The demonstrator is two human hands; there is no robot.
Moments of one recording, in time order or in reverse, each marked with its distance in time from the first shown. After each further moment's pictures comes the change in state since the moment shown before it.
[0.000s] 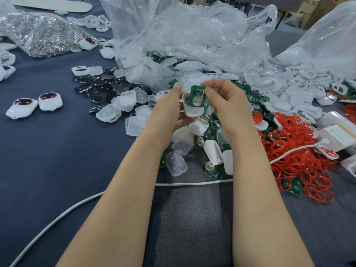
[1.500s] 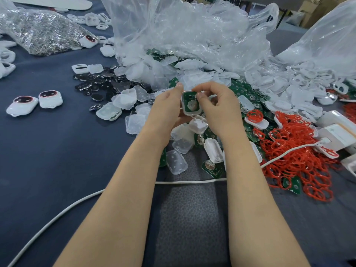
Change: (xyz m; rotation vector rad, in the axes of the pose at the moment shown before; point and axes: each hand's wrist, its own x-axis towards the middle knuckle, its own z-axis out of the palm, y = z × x) left_hand -0.001 -0.002 -0.002 0.073 0.014 0.063; right_hand 0.002 0.009 0.009 -0.431 -0.007 -0.053
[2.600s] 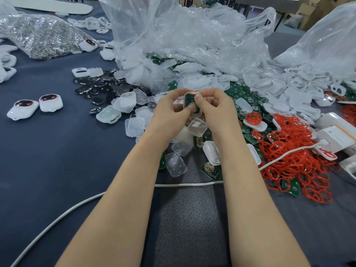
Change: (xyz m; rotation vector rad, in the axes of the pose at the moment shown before) left_hand -0.011 -0.002 -0.004 0.277 -0.131 0.208; right_hand 0.000 0.002 0.010 0.410 0.056 0.216
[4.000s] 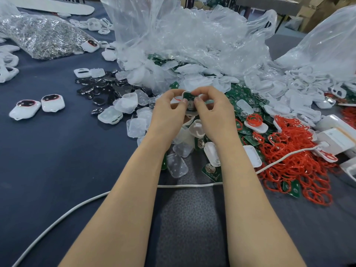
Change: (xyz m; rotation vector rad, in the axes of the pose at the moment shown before) left_hand 0.003 -0.003 0.001 -0.065 0.138 0.012; right_hand -0.004 -0.003 0.001 -0.357 -0.031 -0.215
